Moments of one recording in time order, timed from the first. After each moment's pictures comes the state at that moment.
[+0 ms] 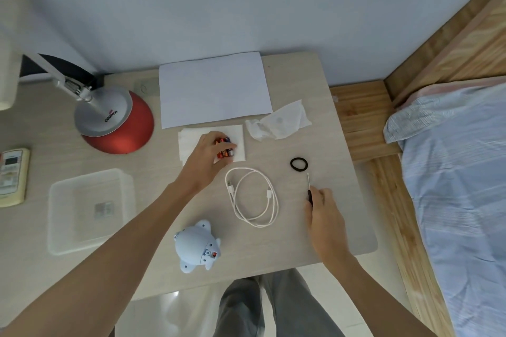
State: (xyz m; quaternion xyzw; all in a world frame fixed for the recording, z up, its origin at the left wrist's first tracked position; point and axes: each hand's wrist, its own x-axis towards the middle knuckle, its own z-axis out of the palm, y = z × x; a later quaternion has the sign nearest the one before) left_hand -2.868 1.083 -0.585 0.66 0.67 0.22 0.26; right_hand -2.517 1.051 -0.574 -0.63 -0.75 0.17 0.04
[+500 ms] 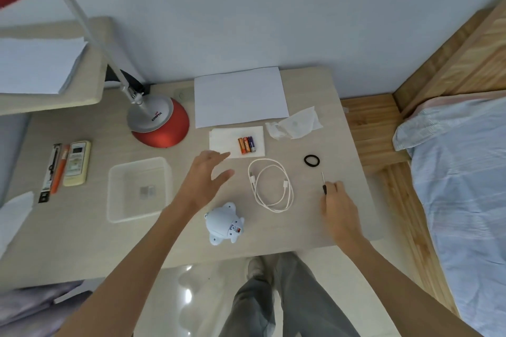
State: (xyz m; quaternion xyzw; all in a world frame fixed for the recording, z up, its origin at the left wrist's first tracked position) left_hand -2.880 0.981 -0.507 0.56 0.74 0.23 0.28; right_hand -2.522 1.050 -0.530 -0.64 -0.75 0.15 -0.02
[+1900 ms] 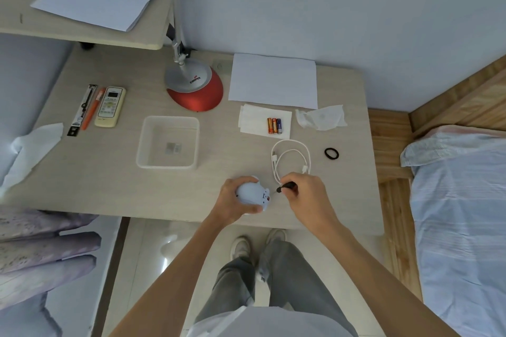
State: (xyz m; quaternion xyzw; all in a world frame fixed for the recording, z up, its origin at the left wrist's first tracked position) left_hand -2.808 0.875 -0.591 0.38 0.71 0.41 0.43; right_hand -2.622 0.988 -0.443 -0.45 -0.84 0.31 0.06
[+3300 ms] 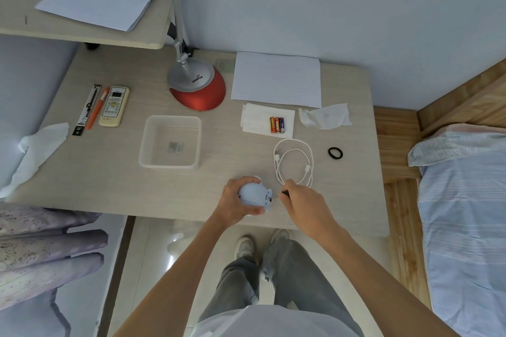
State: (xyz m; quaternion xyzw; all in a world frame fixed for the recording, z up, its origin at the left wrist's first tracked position) left_hand -2.803 0.871 -0.594 0.39 0.72 0.39 0.42; right_hand -2.612 0.985 -0.476 -0.39 -0.89 0.21 -0.09
